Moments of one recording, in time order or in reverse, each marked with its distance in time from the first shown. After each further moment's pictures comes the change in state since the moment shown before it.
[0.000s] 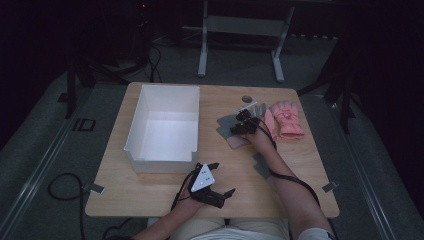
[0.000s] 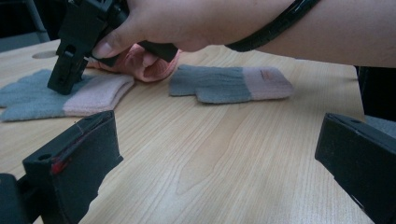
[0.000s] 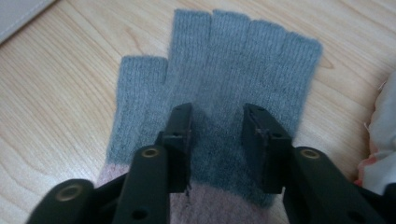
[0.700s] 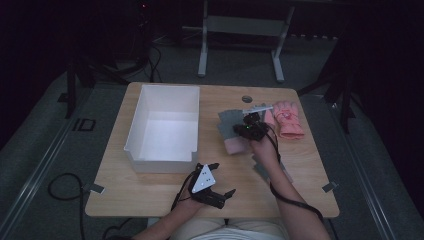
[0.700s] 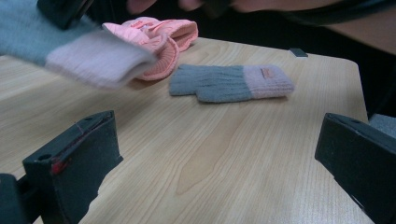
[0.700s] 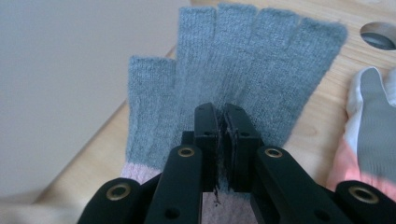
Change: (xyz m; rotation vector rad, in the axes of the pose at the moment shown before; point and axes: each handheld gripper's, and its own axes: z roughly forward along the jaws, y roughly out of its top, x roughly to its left) left arm -0.003 0.000 0.000 0.004 0.010 0.027; right arm 0.052 -0.014 -0.095 -0.203 0.014 0.125
